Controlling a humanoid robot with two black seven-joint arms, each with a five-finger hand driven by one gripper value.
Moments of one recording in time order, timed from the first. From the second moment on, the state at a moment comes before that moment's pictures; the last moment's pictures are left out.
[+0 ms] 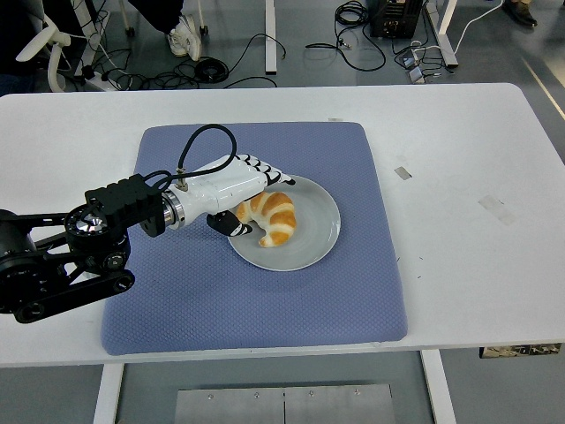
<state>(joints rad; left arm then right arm) -1.03 0.46 -0.07 -1.39 1.68 0.22 0.11 -0.07 0.00 0.10 0.16 -0.10 -0.06 0.21</state>
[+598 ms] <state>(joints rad) -1.02 0.44 -0.05 -1.37 1.67 0.22 0.10 -0.07 0.00 0.10 0.16 -0.10 -0.06 0.21</state>
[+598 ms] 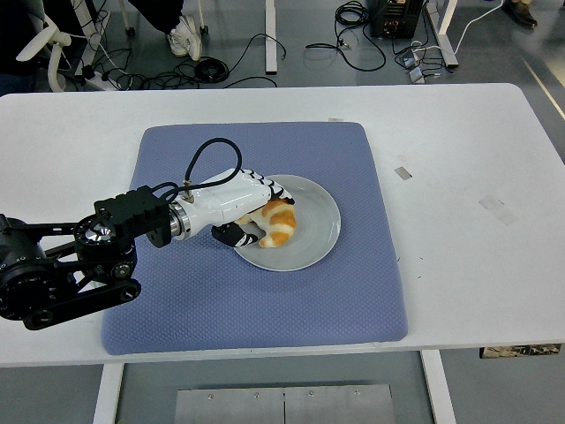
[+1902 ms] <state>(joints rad) -1.06 0.47 -0.12 -1.35 1.60 0.22 0.10 -0.07 0.00 0.10 0.16 -0.10 -0.06 0.21</state>
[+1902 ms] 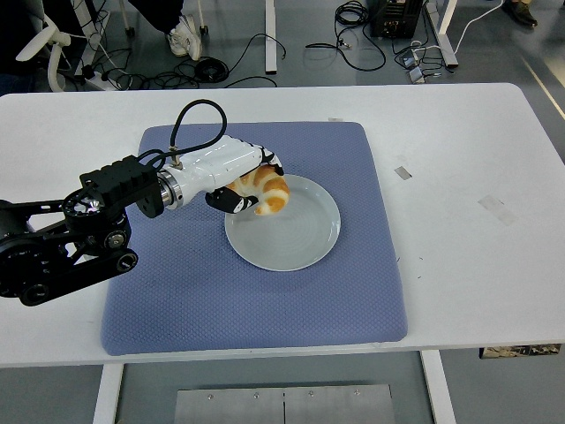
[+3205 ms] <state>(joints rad) -0.91 0.68 -0.11 -1.25 1.69 0.49 0.02 -0.07 0.00 0.10 0.16 -0.10 -0.06 0.21</state>
